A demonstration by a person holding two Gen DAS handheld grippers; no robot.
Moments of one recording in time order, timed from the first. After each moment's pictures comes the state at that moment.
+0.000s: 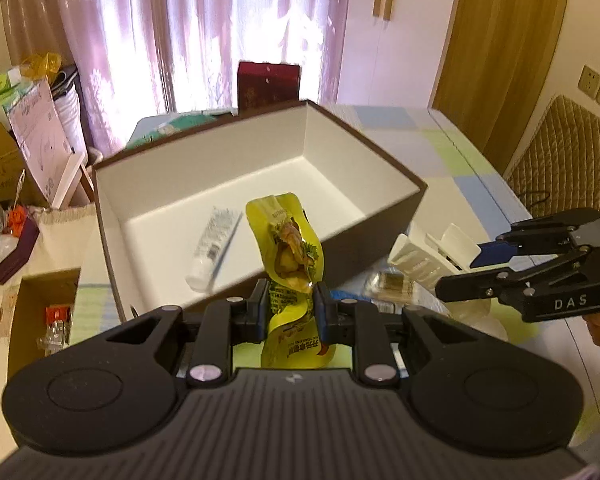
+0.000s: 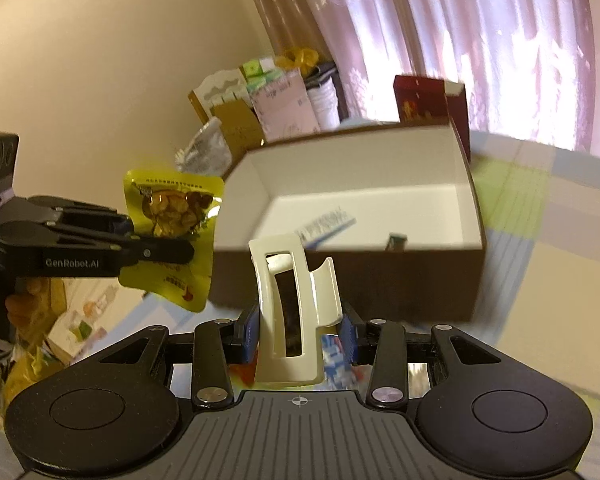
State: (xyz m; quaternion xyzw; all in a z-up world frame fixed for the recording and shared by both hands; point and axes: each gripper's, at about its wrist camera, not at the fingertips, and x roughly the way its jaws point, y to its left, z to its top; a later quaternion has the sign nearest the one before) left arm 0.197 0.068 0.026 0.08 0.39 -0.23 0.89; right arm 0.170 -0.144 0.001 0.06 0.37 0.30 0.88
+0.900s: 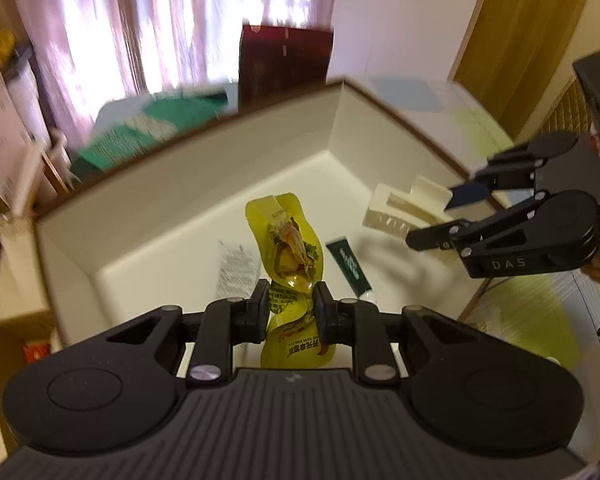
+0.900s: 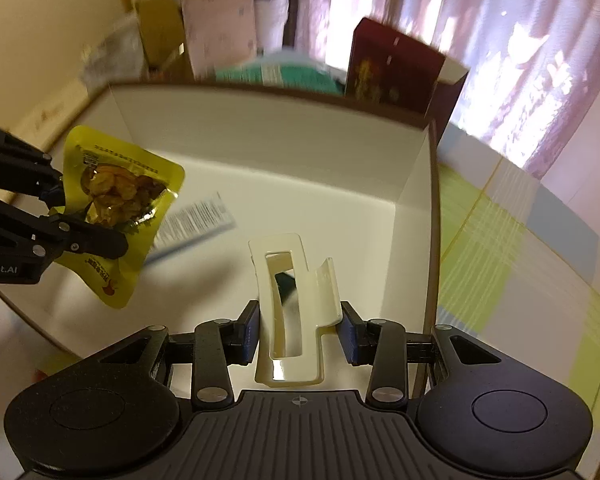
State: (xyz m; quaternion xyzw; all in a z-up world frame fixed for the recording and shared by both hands) left arm 0.364 0.054 -0.032 0.10 0.47 -0.28 0.83; right arm 0.364 -0.098 -0.052 -0.13 0.49 0.20 0.84
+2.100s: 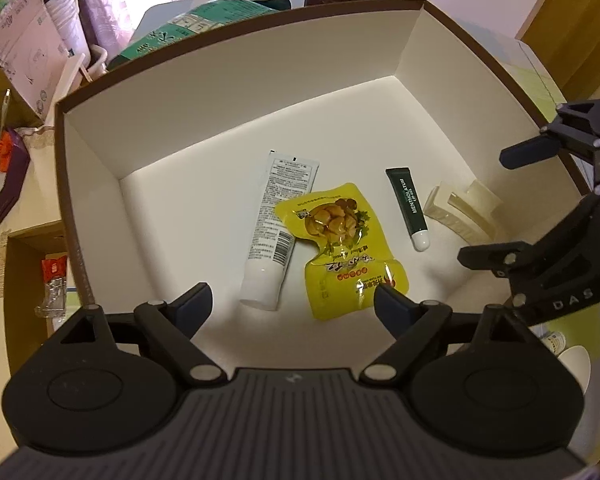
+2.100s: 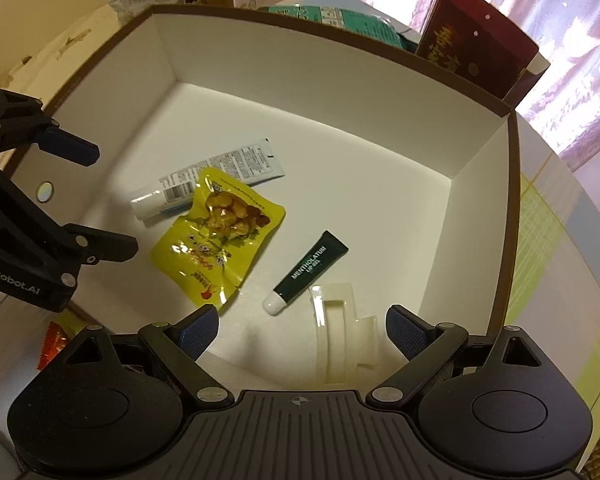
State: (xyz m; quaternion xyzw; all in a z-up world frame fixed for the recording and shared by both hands) left arm 0.365 0.066 -0.059 0.10 0.55 -0.18 0.81; right arm 0.361 -0.056 -0.051 -0.18 0.55 0.24 0.78
